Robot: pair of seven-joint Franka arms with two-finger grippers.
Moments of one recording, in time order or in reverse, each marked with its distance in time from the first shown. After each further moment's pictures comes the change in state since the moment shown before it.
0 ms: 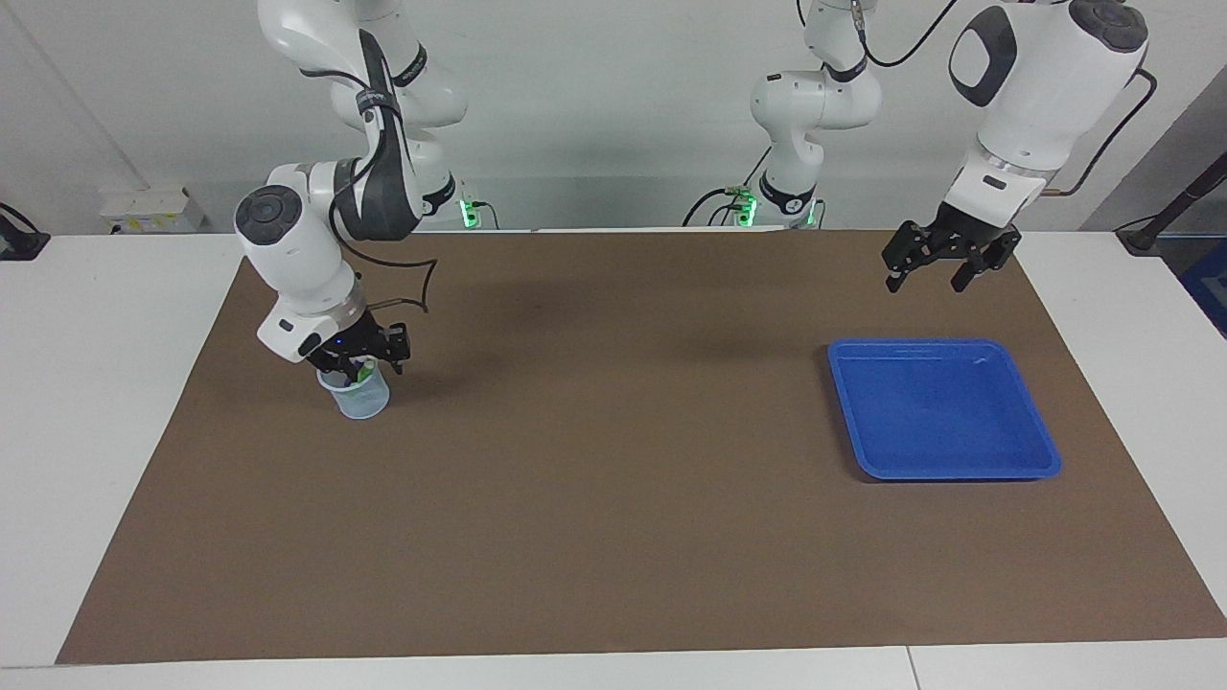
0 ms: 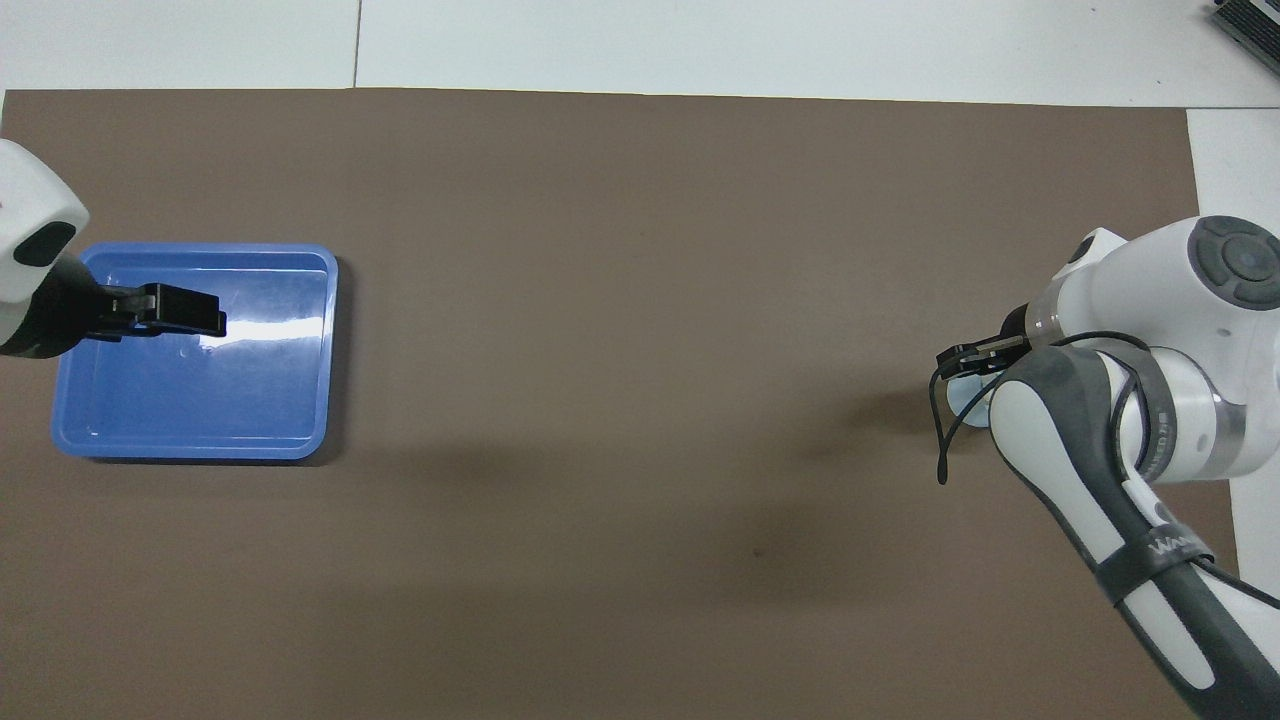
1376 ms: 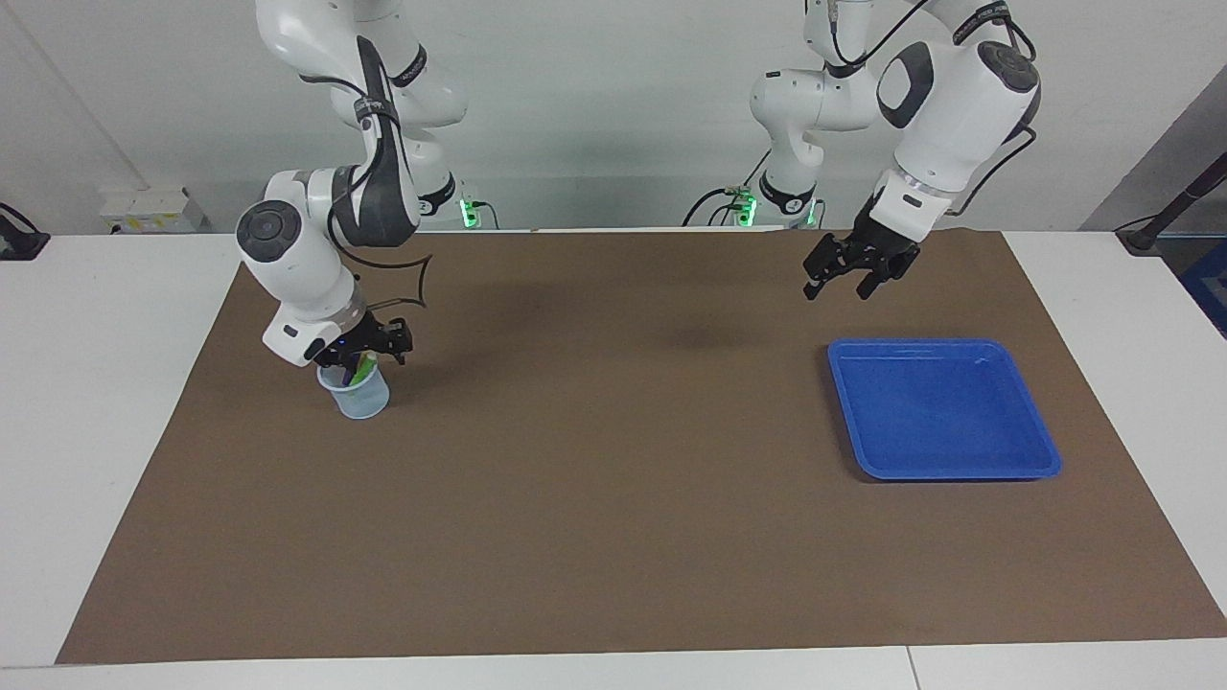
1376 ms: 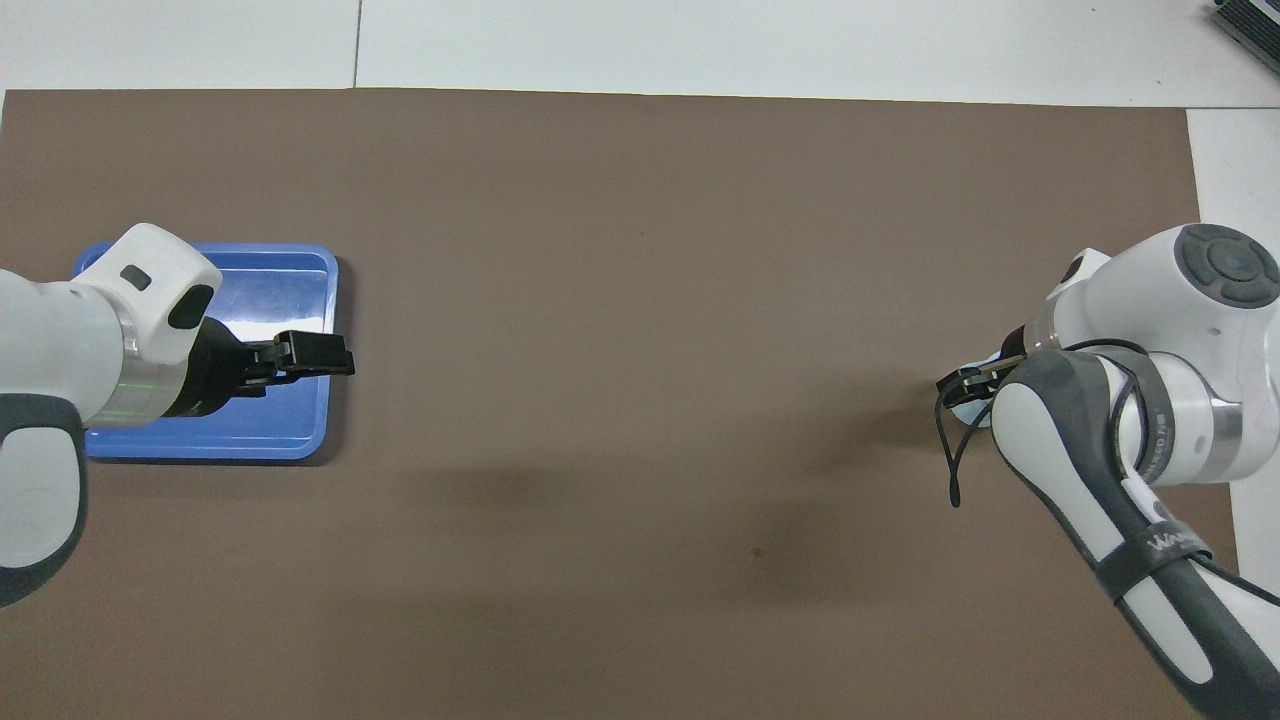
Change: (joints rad) left arm -0.112 -0.087 -0.005 -0.239 -0.155 0.178 -0.219; right arm -0.011 0.001 -0.006 -0.020 0.000 -0.081 -0.069
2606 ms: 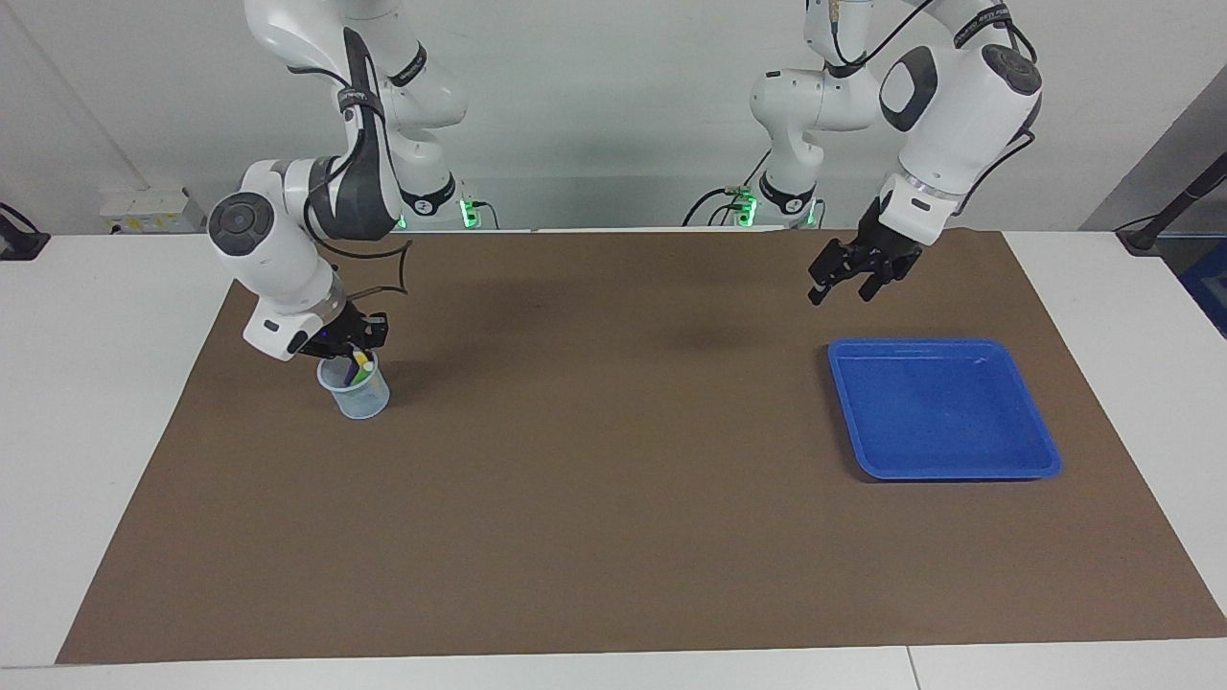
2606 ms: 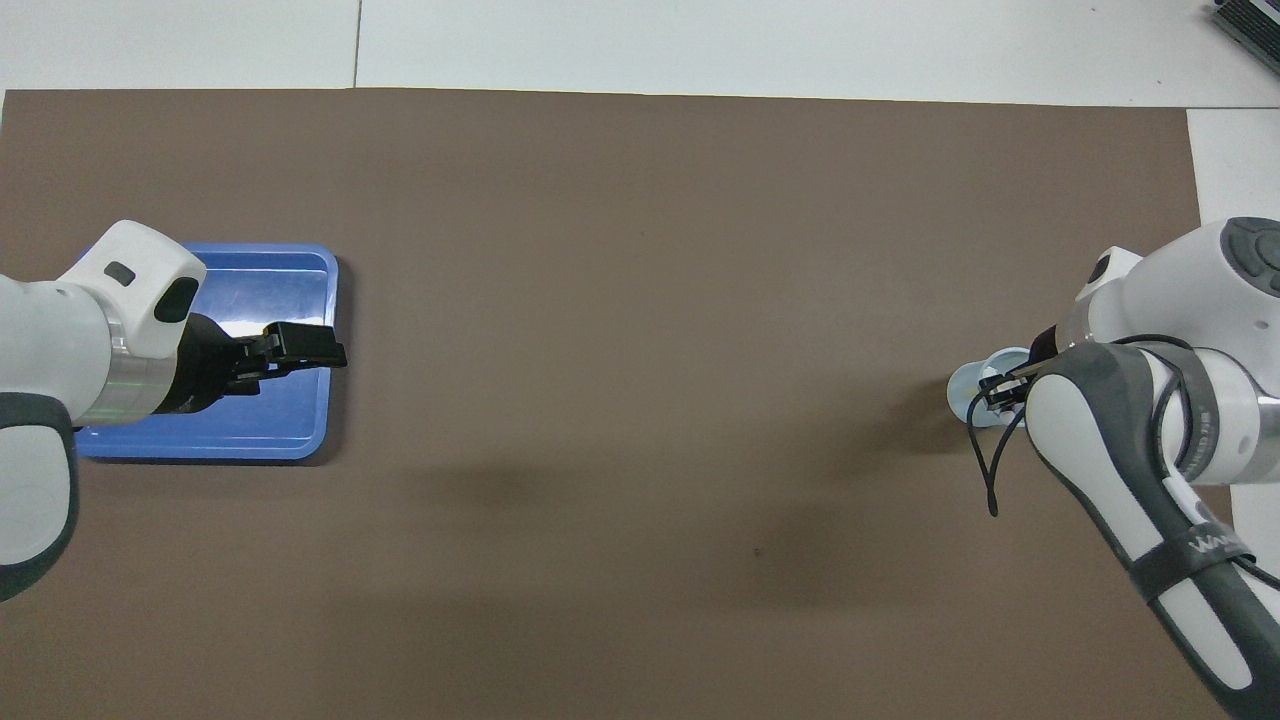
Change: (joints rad) left arm 0.003 -0.001 0.018 -0.004 -0.005 0.015 -0.022; right arm -0.034 -0.017 -0.003 0.020 -0.002 -0.049 -0.093
